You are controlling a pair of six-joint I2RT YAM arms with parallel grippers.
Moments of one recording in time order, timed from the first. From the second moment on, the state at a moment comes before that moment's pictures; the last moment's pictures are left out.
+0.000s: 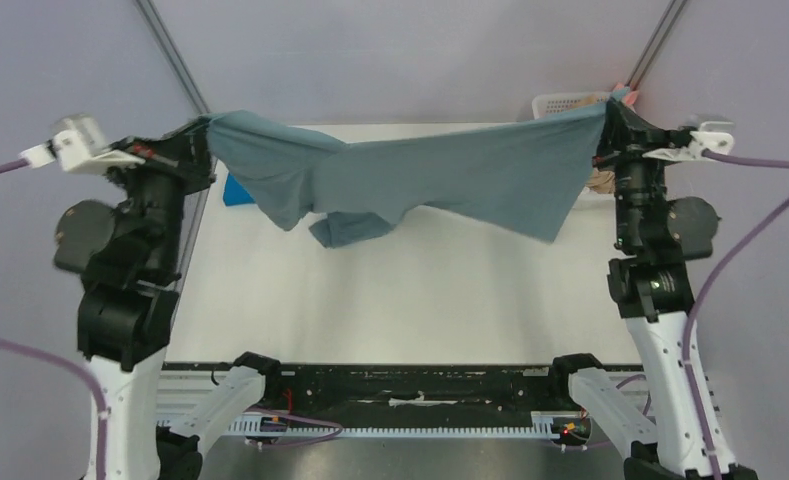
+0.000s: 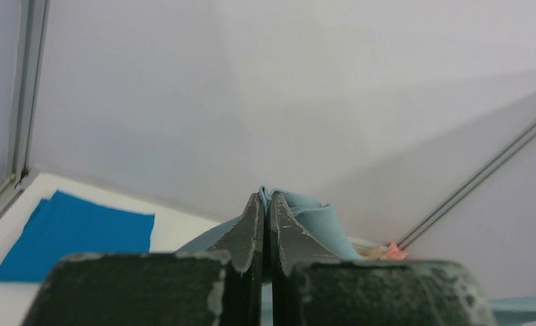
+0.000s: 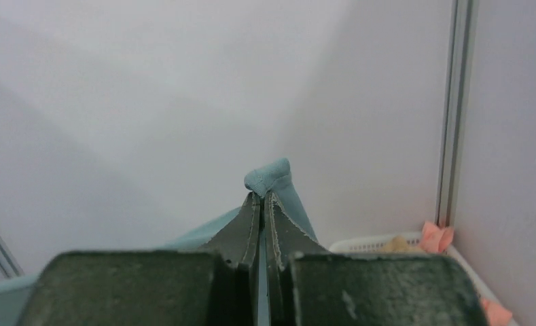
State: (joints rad) left arm -0.26 0.86 1.53 -0.44 -0.29 -0.47; right arm 0.12 0.85 1.07 0.22 0.14 0.11
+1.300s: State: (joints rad) left arm -0.26 2.15 2.00 -0.41 -0.24 -0.08; right arm 0.12 1.39 0.85 0.24 0.25 0.08
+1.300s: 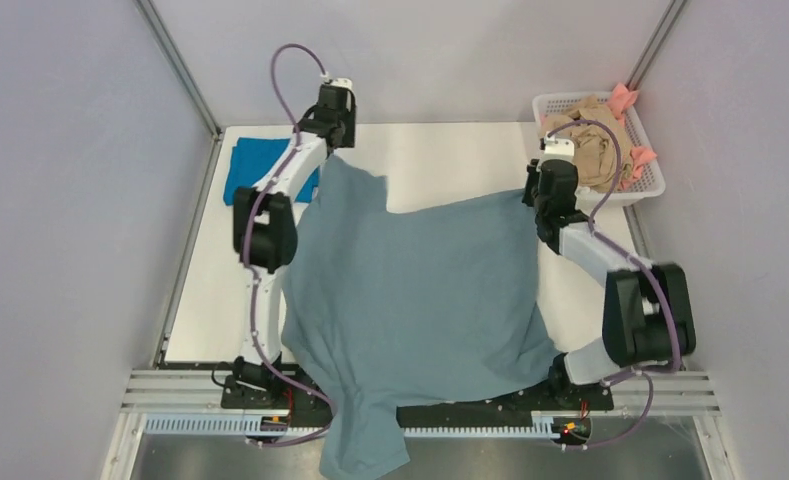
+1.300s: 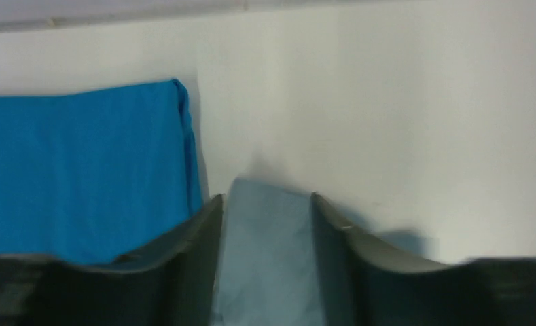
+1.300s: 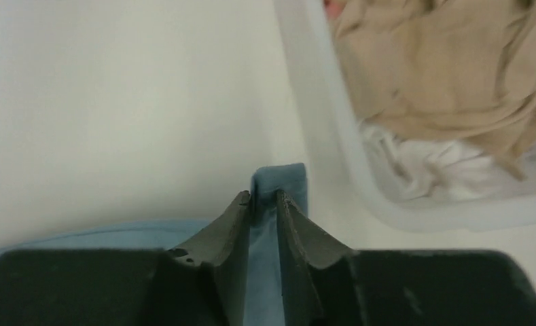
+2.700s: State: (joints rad) left arm -0.28 2.07 1.50 -0.51 -0.04 -0.52; right arm 0.22 1.66 0.75 0.13 0.22 0.23
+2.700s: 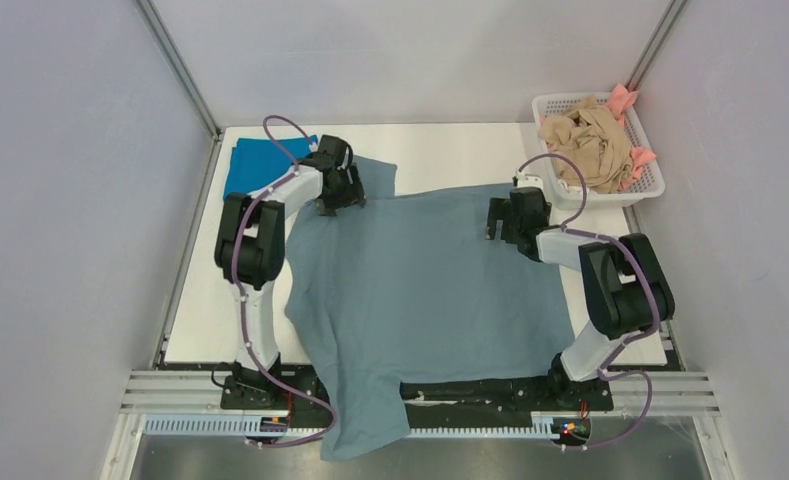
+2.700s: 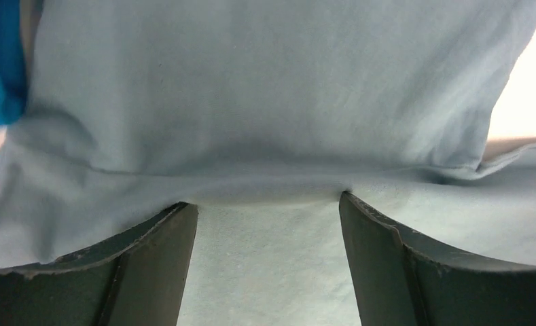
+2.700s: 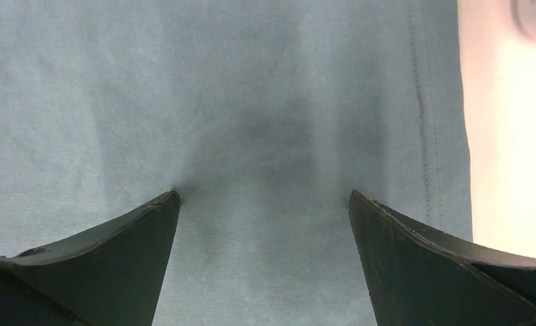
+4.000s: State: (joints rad) left arm -0.39 1.82 1.53 -0.65 0.07 -0.53; right arm 0.22 1.36 0.77 -0.02 0.21 0.20
